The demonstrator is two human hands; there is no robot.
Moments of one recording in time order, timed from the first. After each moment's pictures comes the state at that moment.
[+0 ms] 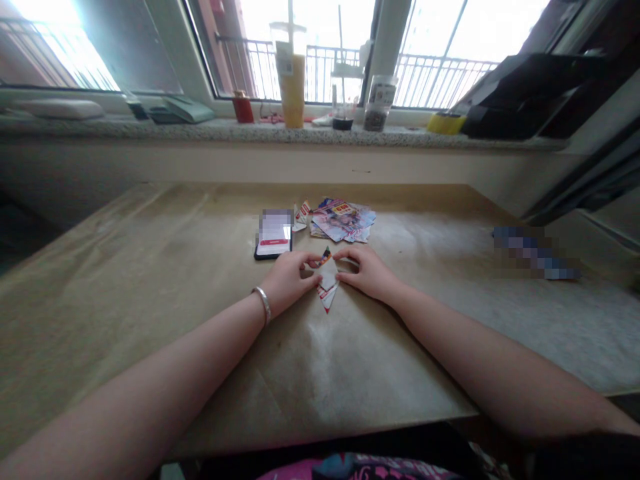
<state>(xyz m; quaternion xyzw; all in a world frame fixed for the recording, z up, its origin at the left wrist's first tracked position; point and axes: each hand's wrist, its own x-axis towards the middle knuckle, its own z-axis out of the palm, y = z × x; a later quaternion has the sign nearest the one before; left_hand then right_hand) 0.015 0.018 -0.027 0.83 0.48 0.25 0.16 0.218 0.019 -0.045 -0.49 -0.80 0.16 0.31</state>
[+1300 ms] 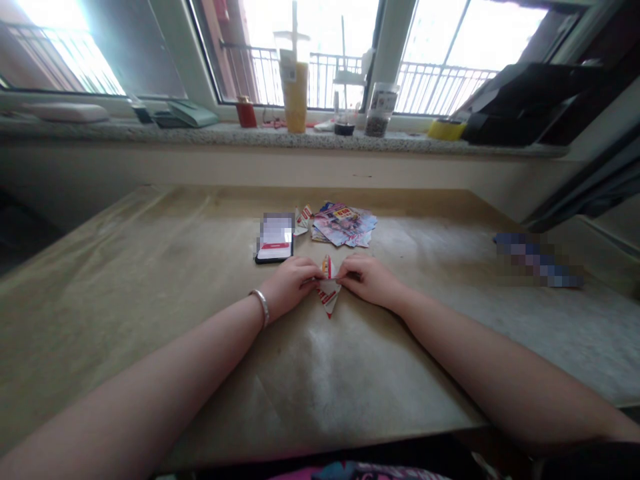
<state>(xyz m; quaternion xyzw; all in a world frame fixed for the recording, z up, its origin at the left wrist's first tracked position) 0.005 0.025 -0.034 0.91 0.34 0.21 0.08 0.220 0.016 -0.037 -0.36 -0.87 0.14 0.31</state>
